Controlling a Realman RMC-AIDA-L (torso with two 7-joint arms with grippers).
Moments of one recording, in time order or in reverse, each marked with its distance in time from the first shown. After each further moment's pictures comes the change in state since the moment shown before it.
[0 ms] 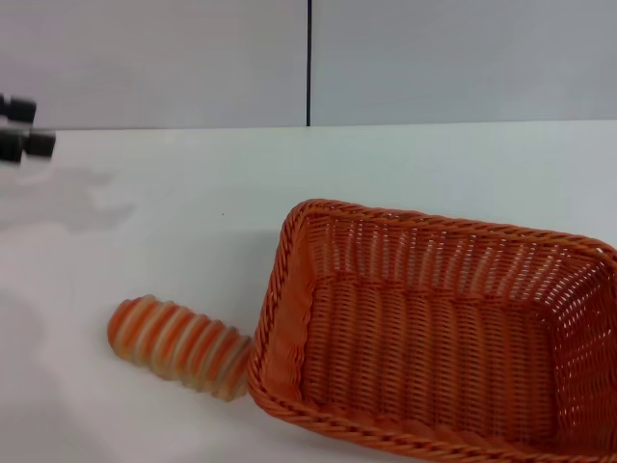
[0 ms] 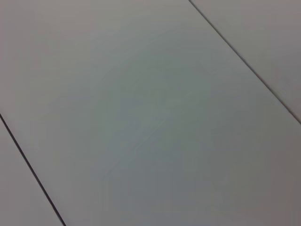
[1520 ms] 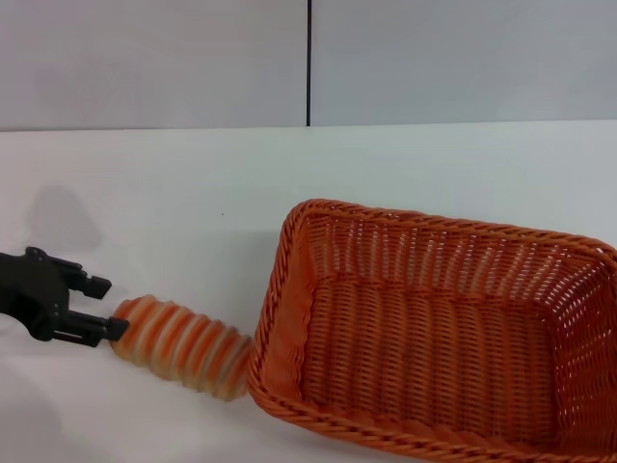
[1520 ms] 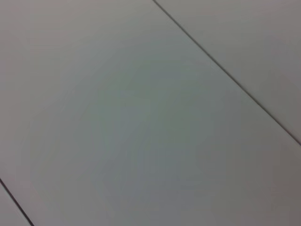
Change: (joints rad) left arm 0.232 -0.228 0.431 0.084 -0.092 -0.184 -0.022; right arm -0.003 -0.011 0.002 -0.037 0.026 -0.037 0.064
